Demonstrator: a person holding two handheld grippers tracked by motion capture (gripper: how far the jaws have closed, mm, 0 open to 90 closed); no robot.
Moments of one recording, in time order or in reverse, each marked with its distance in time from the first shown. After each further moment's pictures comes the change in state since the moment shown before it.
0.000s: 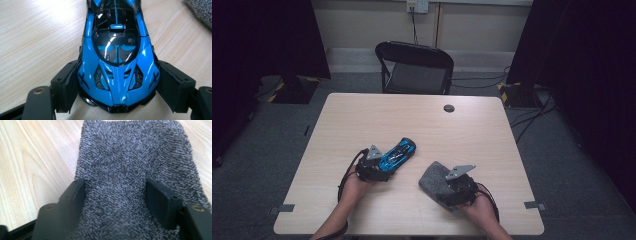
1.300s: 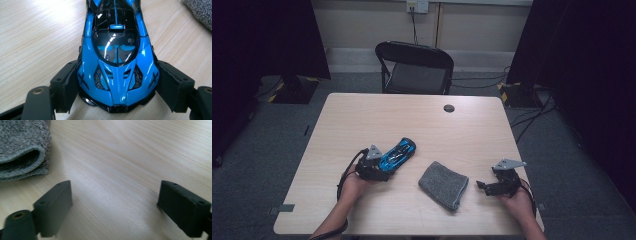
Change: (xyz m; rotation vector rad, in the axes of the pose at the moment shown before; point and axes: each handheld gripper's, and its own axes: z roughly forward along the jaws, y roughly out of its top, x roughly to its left) left arm 0.000 0.000 0.000 -0.003 -0.011 -0.009; right arm -0.101 -0.082 -0.052 -0.107 -0.206 0.156
